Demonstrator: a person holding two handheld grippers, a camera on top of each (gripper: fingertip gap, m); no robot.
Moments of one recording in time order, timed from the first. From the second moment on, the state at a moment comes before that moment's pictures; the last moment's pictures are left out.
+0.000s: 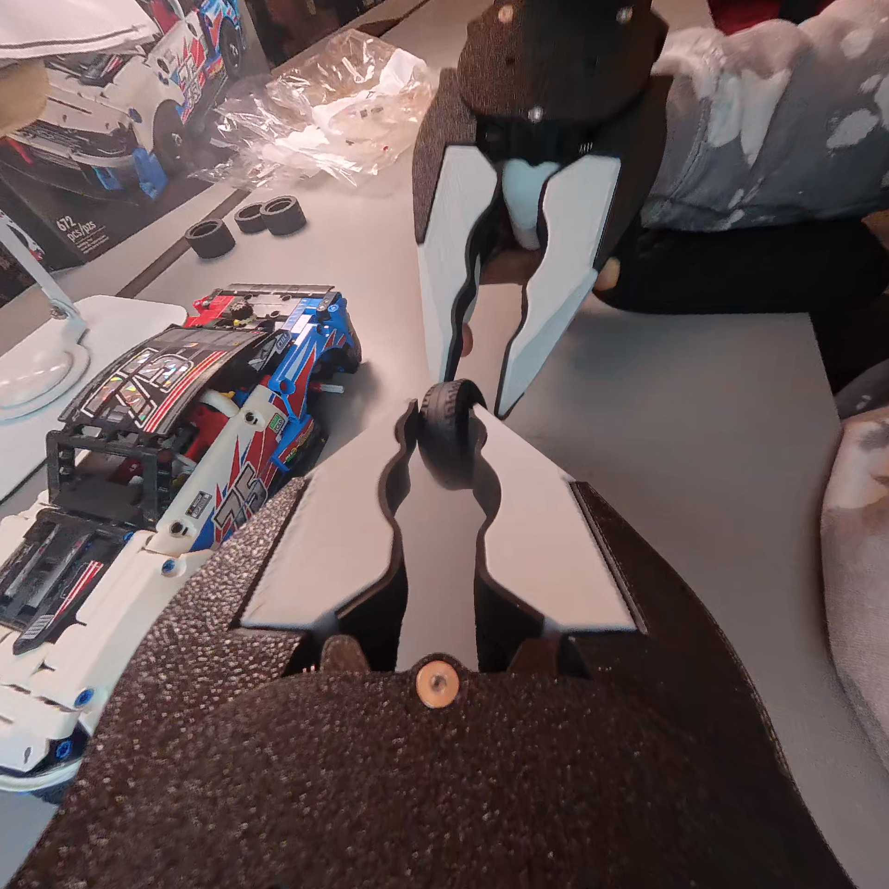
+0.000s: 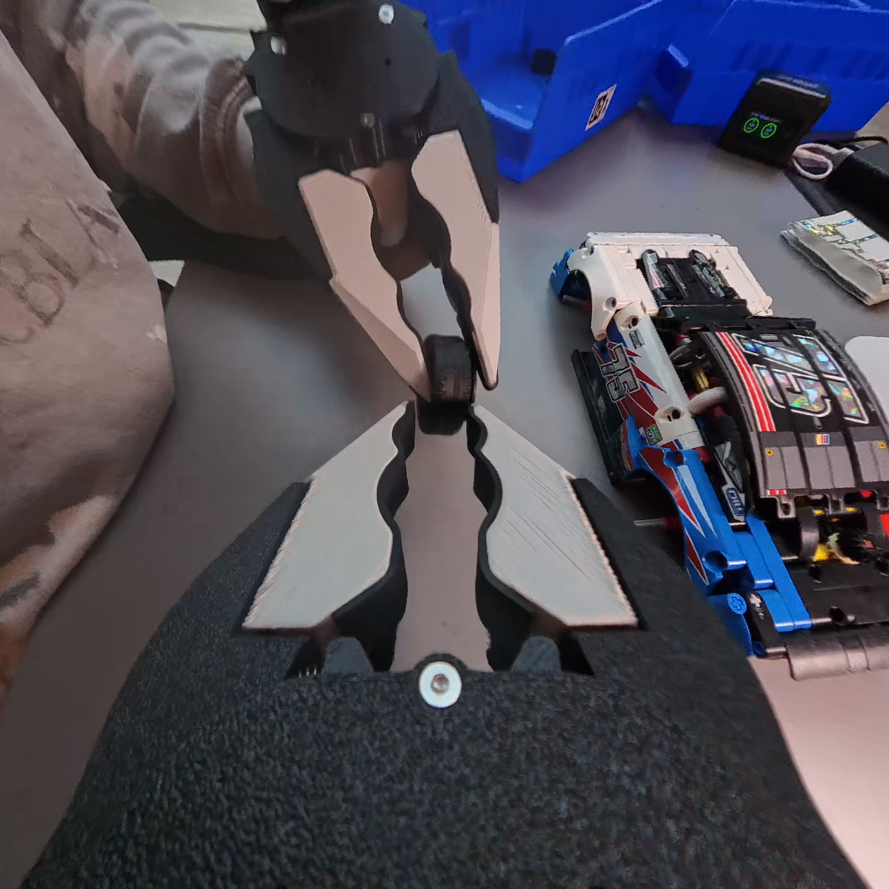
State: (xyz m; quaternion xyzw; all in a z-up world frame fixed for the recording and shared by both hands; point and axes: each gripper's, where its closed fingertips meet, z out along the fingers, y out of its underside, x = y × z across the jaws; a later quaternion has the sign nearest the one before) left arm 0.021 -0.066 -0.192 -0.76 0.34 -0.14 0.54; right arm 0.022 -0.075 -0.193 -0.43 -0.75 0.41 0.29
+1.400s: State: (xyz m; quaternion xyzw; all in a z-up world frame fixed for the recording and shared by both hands) left arm -0.002 -0.059 -0.172 -0.75 0.19 -0.35 0.53; right arm 0.011 -0.052 -0.161 -0.48 -0.62 0.51 0.35
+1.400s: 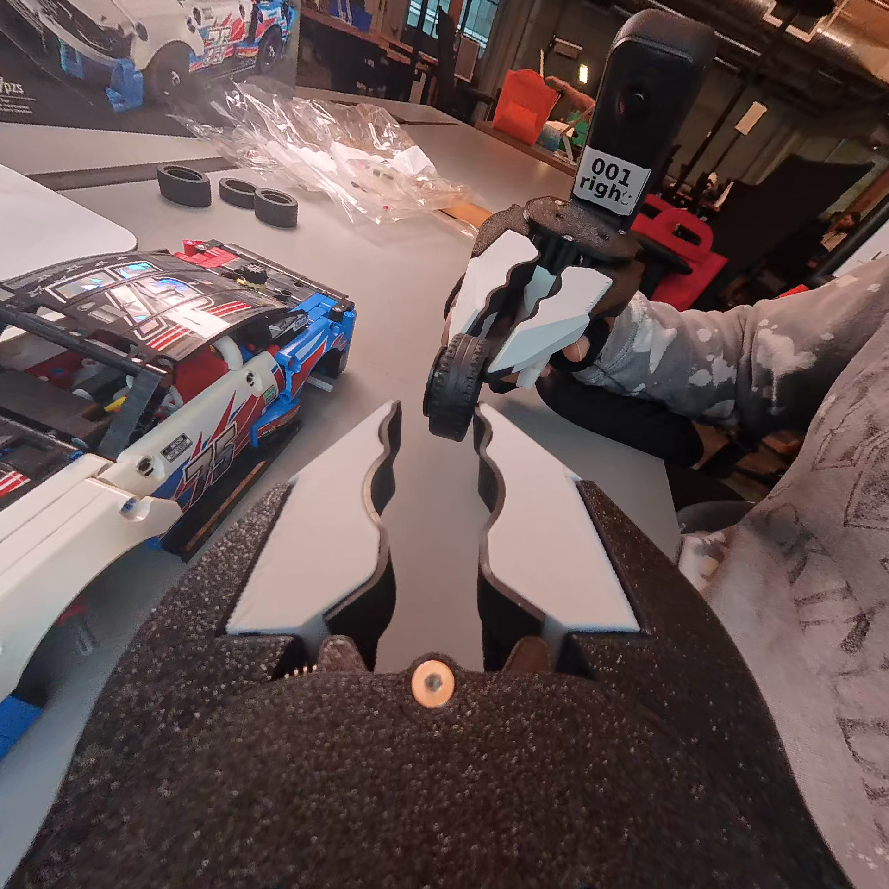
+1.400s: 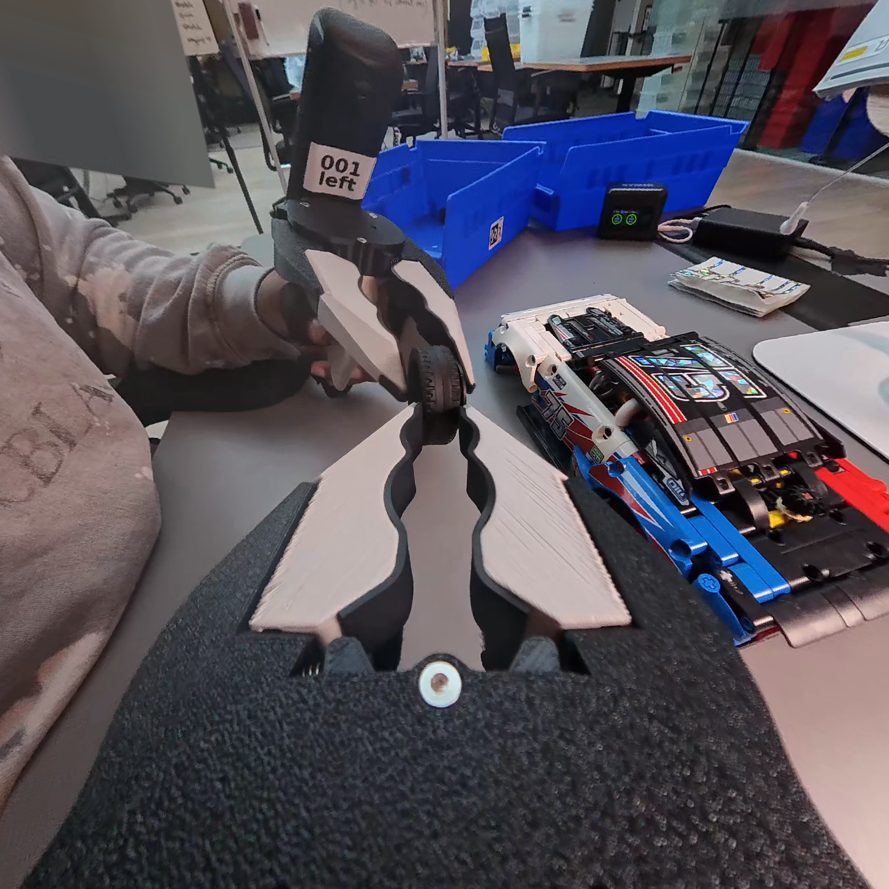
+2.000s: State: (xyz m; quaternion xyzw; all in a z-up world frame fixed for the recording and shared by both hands) left arm -0.003 -0.054 -0.174 -0.75 0.16 -0.36 0.53; right arm 0.001 -0.055 -0.163 -0.49 -0.61 0.47 0.39
